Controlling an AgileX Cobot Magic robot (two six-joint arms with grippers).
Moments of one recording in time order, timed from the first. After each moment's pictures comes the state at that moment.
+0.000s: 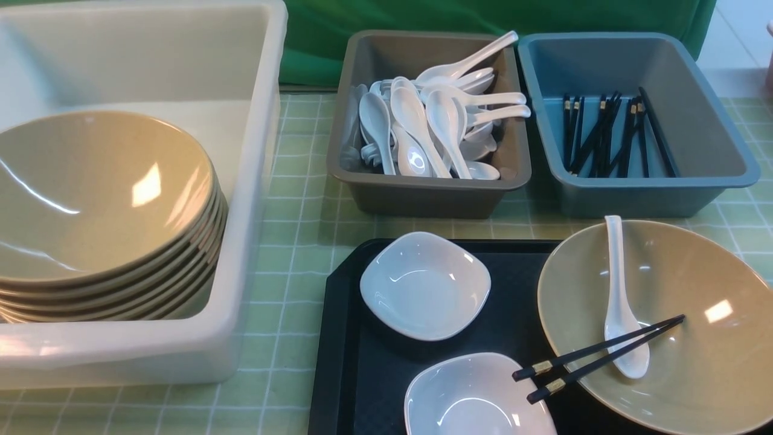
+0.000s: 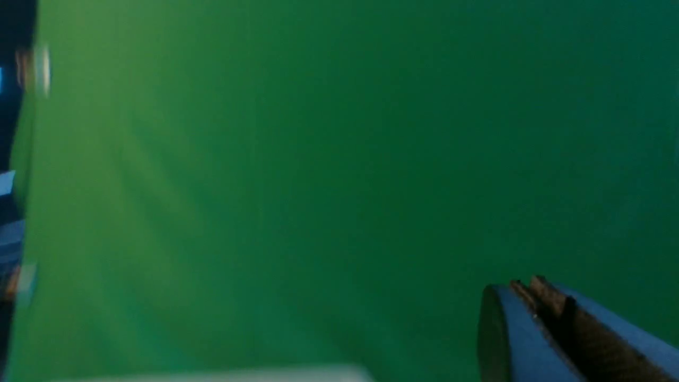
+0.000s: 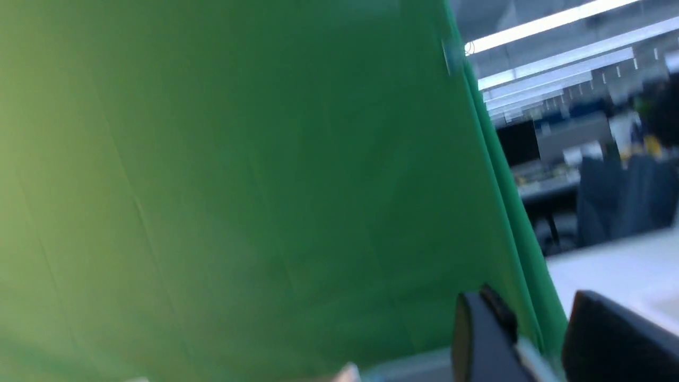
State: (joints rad) right arm -0.03 0.04 -0.15 -0.07 -0.34 0.39; left arm -0.10 -0.01 0.03 0.14 -0.51 -0.16
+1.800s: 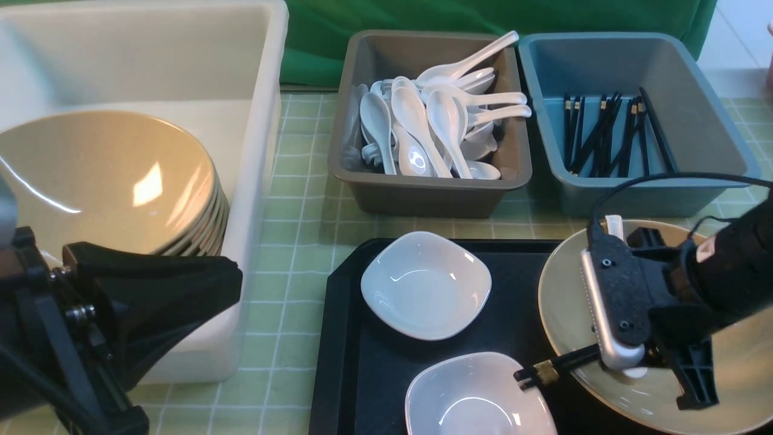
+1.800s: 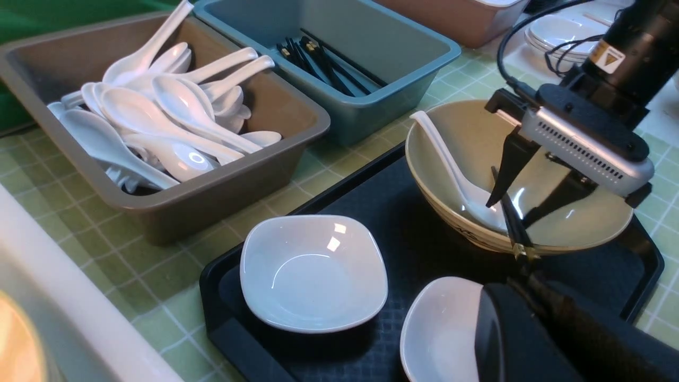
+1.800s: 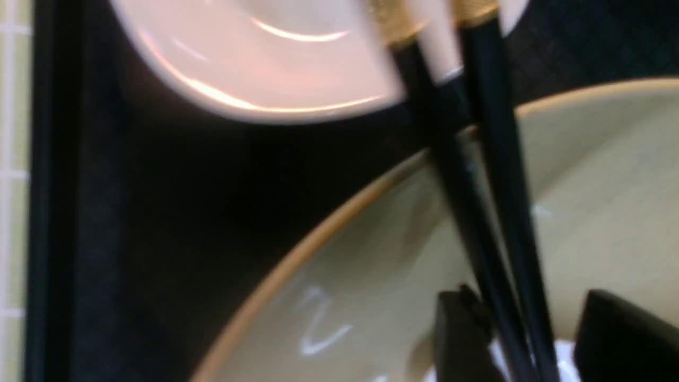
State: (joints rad) right arm 0.30 1.46 -0.86 0.31 0.65 -1.46; left arm -0.21 0.63 -0.66 -0.90 0.79 0.96
